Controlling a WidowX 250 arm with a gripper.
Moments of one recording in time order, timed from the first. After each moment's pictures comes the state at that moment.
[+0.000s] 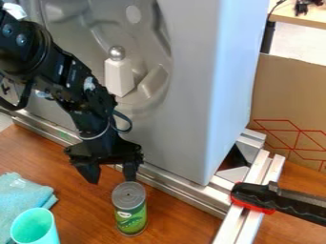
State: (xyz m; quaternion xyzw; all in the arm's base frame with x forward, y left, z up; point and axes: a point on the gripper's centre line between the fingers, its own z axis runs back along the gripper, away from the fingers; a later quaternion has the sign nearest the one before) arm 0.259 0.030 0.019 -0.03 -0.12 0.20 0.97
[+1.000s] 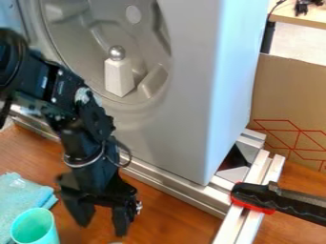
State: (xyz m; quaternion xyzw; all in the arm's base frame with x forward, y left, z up) arm 0.198 -0.011 0.030 -0.06 -0.02 0.07 1.00
